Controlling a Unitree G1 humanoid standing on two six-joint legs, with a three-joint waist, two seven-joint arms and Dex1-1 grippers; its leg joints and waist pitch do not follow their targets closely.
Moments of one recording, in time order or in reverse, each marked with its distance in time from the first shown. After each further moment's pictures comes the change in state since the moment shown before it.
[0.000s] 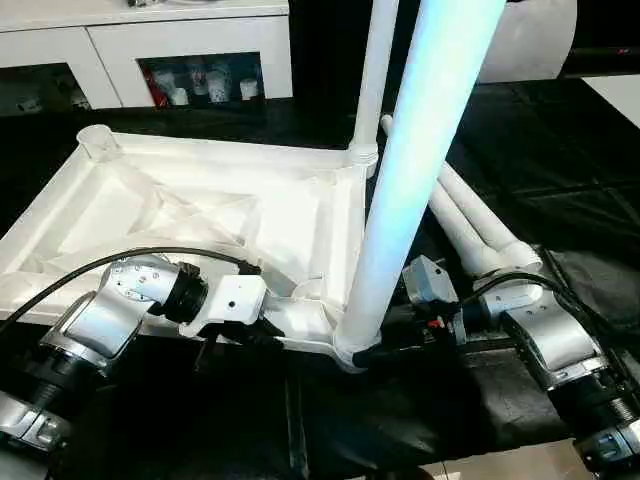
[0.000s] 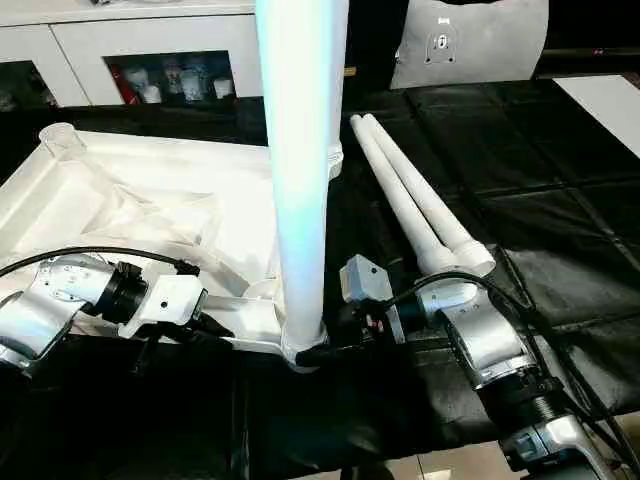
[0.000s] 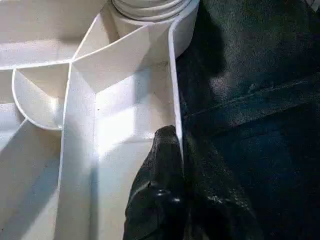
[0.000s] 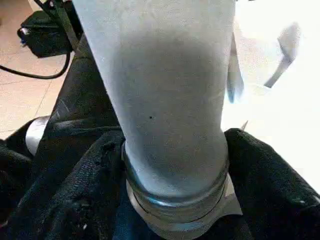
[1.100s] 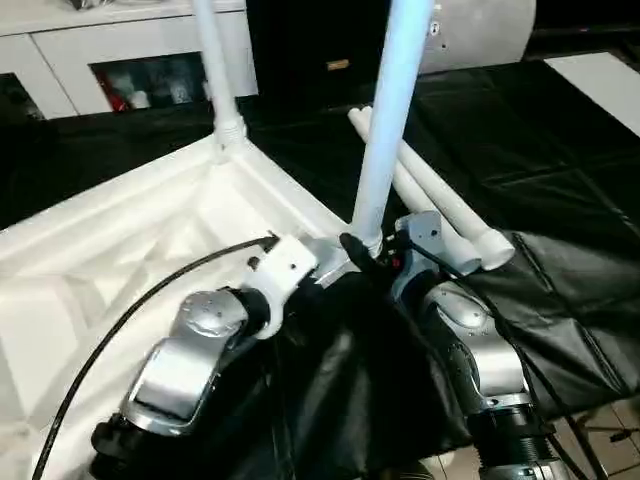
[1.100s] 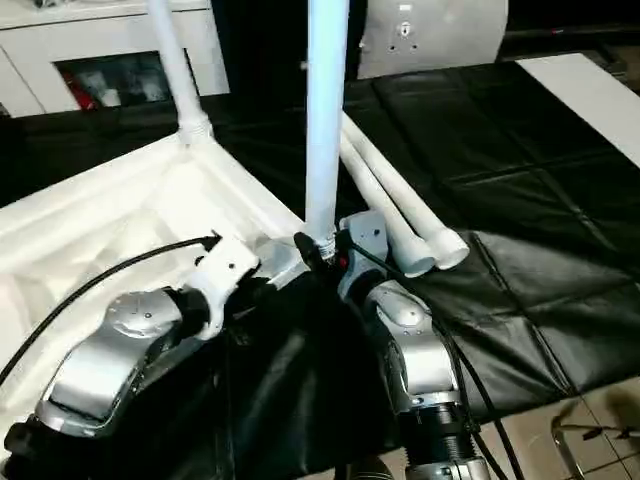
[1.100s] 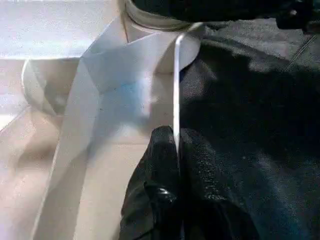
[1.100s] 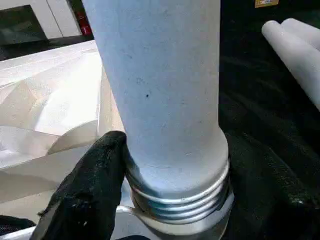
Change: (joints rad) left arm 0.198 -0.422 0.114 -0.504 0.136 0.876 0.796; right arm 0.120 0.479 -0.254 -0.090 -0.127 0.167 -1.016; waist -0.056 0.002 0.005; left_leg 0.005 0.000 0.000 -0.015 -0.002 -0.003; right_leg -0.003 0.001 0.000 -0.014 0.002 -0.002
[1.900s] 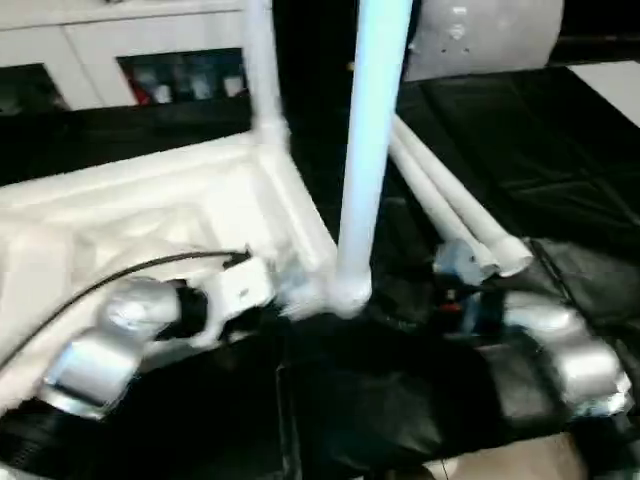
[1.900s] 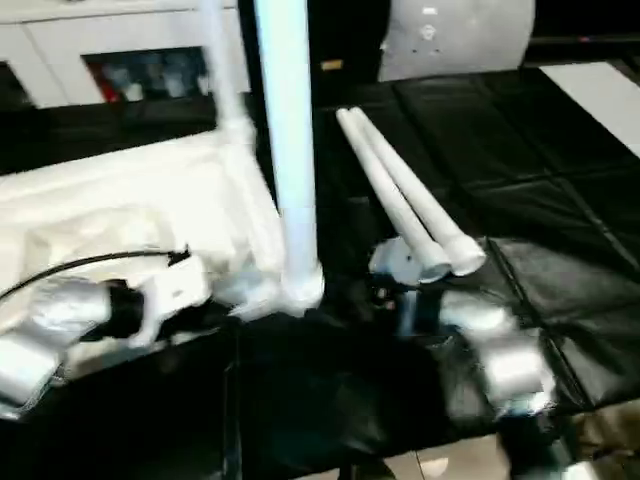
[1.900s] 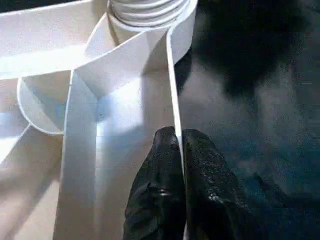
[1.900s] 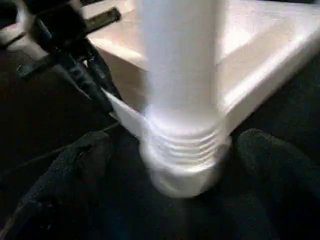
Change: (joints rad) left arm -0.007 0.401 -0.006 0.170 -0.125 -0.503 -0.496; right arm 0.005 -0.457 0.064 -0.066 0.164 -0.043 0.735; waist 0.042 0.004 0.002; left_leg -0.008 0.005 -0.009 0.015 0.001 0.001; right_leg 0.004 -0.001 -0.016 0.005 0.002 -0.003
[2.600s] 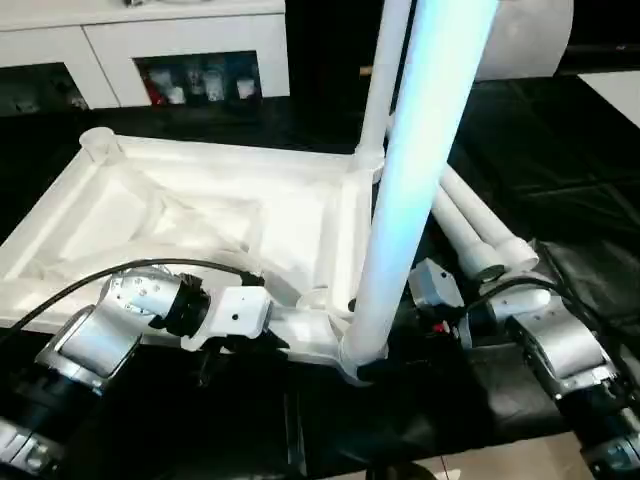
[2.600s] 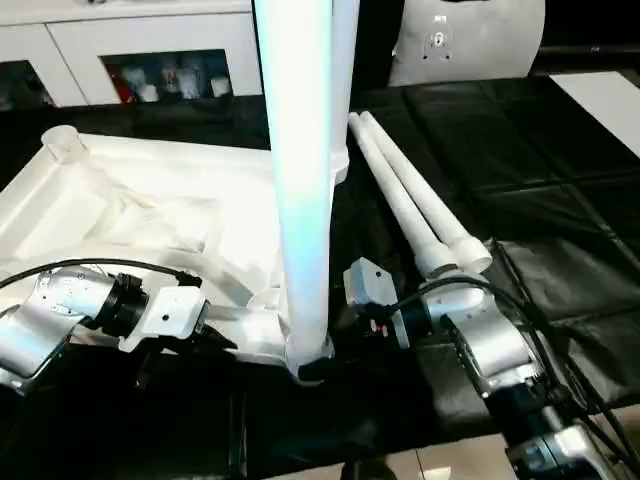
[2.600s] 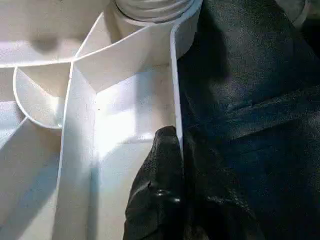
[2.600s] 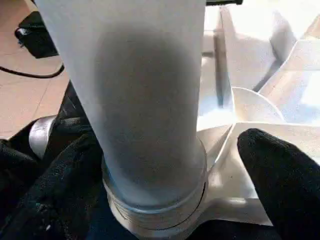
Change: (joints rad) left arm -0.130 0.032 -0.103 0.209 -0.023 -0.302 -0.282; right arm -0.099 -0.036 0.177 0.110 -0.036 -0.099 0.286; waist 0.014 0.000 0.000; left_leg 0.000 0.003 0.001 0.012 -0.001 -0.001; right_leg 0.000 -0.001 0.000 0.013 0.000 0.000
